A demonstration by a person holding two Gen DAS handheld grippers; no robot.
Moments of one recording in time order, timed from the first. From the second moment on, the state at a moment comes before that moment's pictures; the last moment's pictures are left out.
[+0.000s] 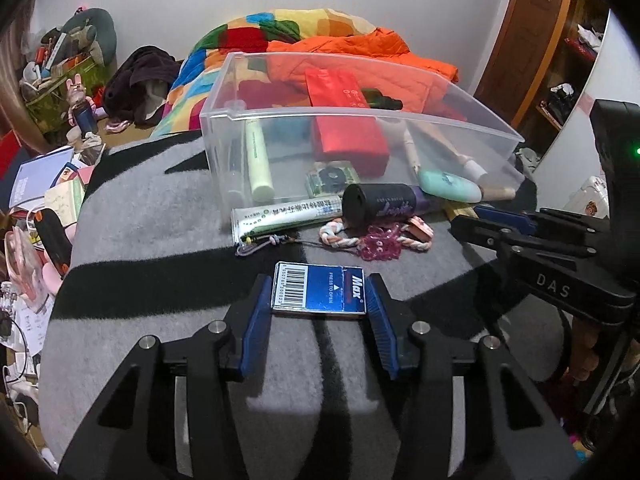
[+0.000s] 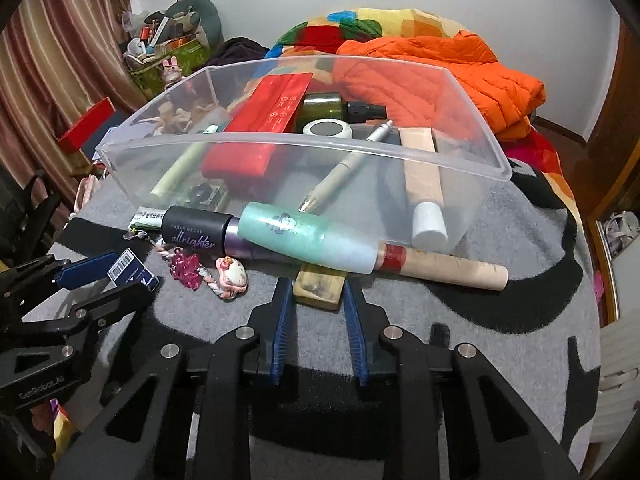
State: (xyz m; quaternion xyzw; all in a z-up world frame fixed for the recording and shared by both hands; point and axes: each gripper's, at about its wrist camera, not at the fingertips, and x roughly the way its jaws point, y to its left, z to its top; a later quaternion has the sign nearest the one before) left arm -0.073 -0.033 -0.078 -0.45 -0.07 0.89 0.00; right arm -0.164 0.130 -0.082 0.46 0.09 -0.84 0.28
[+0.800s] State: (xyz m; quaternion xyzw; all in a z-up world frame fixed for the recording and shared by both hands) left arm -0.047 -0.026 -0.030 -0.40 -0.09 0.91 0.01; right arm -0.119 0.162 -0.039 0.43 0.06 -0.84 0.33
